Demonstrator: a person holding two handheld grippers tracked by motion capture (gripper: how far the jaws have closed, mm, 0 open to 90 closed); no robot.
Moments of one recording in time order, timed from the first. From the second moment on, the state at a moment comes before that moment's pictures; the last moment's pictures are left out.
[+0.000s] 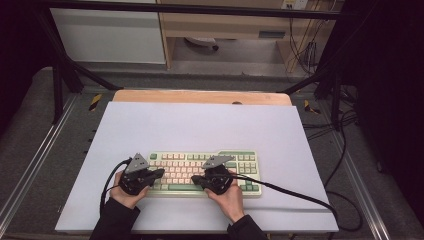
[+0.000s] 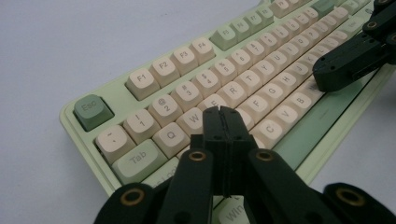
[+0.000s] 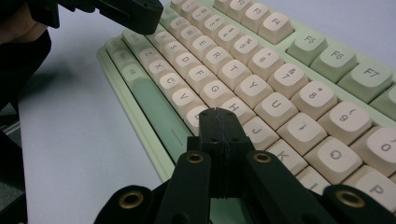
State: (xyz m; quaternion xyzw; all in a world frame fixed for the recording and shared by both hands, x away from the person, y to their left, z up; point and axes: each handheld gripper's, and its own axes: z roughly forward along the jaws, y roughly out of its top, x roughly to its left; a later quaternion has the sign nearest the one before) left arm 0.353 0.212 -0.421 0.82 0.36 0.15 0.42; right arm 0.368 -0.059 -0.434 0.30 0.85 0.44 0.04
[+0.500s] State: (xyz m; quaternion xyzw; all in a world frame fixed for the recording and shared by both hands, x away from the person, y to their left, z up) left arm 0.352 0.212 -0.420 0.82 0.36 0.15 0.42; right arm 0.367 -0.064 -0.427 0.30 0.85 0.43 0.05
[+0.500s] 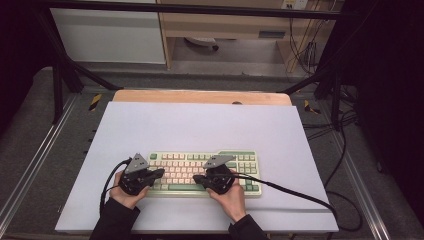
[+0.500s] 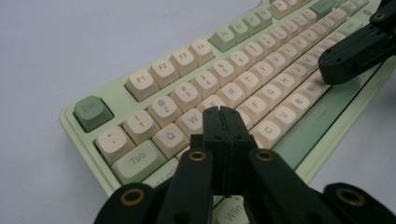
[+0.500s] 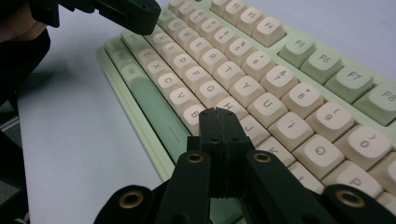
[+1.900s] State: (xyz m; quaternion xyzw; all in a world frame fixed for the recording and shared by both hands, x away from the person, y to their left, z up) left arm 0.356 0.189 -0.415 0.83 0.35 0.15 0.42; right arm 0.360 -0.135 -0.418 0.34 0.83 0.44 0.08
